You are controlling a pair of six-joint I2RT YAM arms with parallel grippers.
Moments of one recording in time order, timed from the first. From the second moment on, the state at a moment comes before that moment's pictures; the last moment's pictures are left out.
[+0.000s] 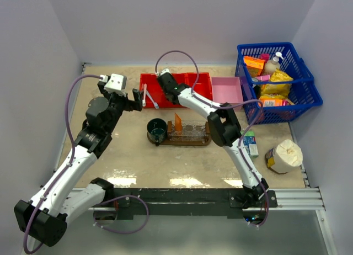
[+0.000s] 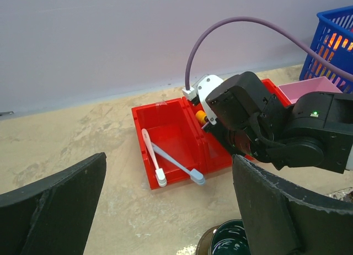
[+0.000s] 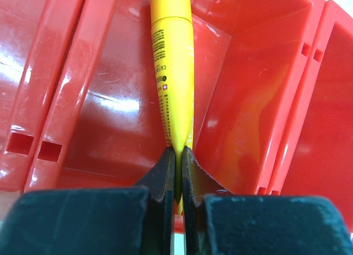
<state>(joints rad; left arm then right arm) -0.41 0.91 0.85 0.04 -0.15 -0.02 0.70 2.47 2.16 -0.54 0.56 -0.02</state>
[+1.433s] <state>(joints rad) -0.41 0.95 0.85 0.05 0.21 0.12 0.69 1.67 1.91 -0.66 0.19 0.02</state>
